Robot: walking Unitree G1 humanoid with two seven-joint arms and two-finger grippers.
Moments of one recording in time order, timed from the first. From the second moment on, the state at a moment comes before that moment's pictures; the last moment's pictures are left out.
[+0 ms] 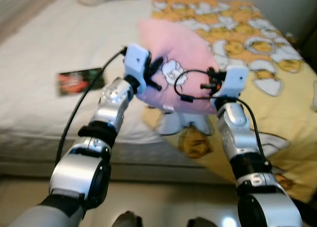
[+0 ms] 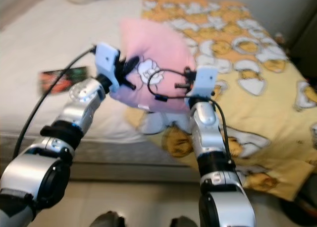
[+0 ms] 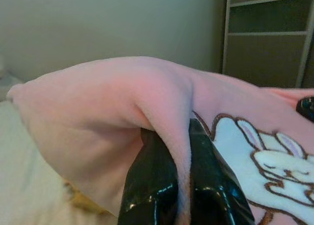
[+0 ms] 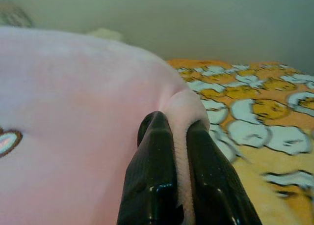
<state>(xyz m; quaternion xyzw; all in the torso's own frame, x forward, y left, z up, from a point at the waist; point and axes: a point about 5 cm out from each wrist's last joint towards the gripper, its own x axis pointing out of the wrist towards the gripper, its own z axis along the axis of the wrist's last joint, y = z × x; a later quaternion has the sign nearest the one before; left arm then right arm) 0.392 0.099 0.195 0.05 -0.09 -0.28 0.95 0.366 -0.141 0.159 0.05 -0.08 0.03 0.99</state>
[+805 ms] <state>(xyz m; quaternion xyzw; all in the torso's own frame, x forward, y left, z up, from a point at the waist) 0.386 0.094 0.182 -0.01 -0.09 -0.26 0.96 0.365 -0.148 0.155 0.04 -0.08 0.04 1.00</state>
